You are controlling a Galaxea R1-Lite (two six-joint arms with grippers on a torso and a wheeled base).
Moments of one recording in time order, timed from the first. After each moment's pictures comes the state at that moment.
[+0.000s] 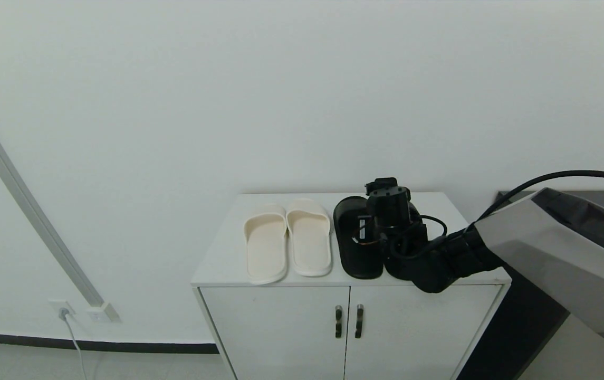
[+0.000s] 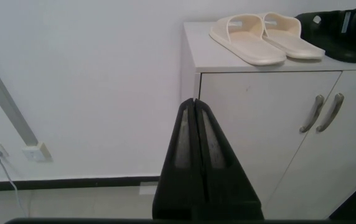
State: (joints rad) left arm 0.00 0.00 0.00 0.00 -0.01 0.00; right arm 0.62 2.29 -1.41 -0.61 -0.61 0.15
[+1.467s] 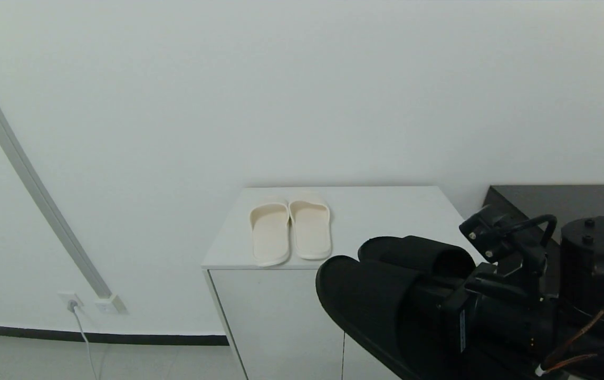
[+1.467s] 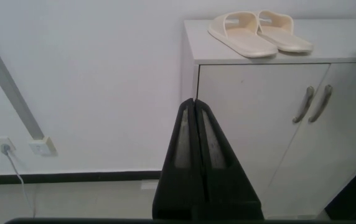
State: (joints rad) left arm 0.00 0.00 0.00 0.00 -0.01 0.00; right arm 0.81 1.47 -0.56 -0.63 -0.04 0.13
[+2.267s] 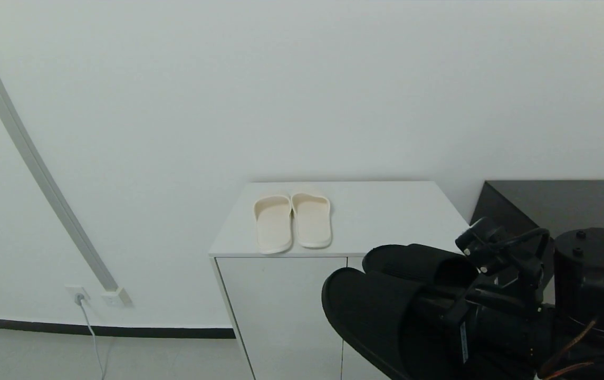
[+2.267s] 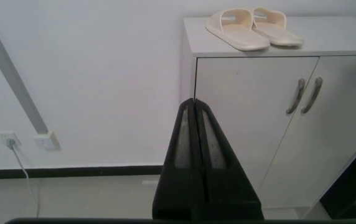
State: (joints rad) left arm 0.00 0.00 0.00 0.00 0.00 0.00; right arm 0.81 1.48 -0.53 -0.63 -0.04 0.09
